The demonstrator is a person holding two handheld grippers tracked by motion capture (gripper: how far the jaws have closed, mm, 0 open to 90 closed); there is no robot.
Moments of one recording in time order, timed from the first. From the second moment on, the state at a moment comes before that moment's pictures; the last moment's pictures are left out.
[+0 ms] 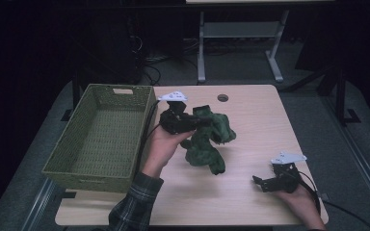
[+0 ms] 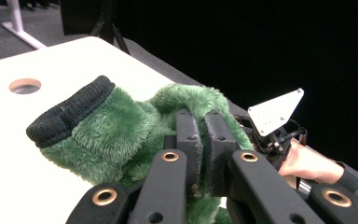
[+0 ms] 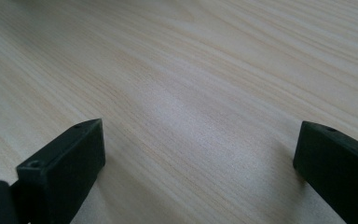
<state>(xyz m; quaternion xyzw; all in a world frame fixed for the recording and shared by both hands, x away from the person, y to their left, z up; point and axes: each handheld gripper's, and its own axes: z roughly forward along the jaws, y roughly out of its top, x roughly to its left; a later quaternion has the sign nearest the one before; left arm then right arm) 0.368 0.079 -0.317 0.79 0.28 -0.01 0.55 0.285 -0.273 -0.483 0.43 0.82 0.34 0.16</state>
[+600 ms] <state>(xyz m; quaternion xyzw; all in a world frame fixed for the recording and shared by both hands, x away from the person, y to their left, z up) 0.376 0.031 -0.395 0.81 0.29 -0.06 0.51 0.285 -0.274 -0.483 0.43 0.82 0.34 0.16</state>
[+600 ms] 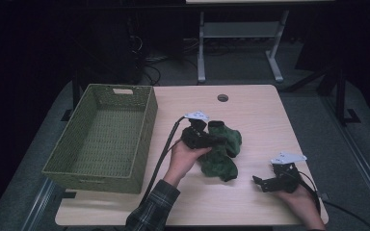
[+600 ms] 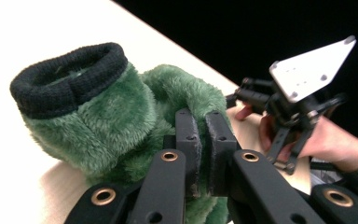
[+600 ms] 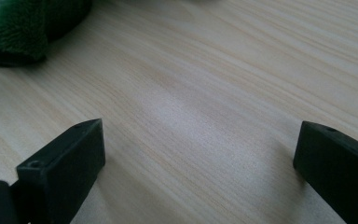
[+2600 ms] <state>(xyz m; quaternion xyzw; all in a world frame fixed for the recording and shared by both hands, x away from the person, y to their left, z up) 0.321 0.031 -0.428 0.86 0.22 -0.01 0.45 0.274 -0.254 -0.467 0.39 0.82 0.39 0.11</state>
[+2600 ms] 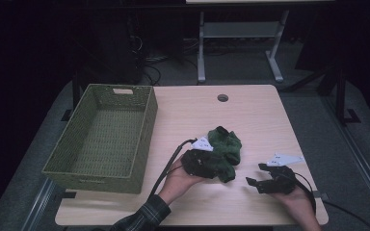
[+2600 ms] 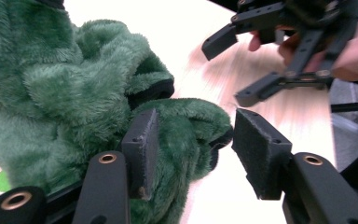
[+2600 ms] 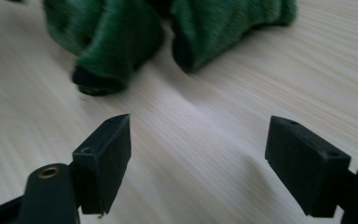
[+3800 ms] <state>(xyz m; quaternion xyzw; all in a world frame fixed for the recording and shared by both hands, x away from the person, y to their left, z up) 0.319 0.064 -0.423 0.86 0.23 0.01 0.45 0.277 -0.230 -0.456 0.36 0.82 0.44 0.10</state>
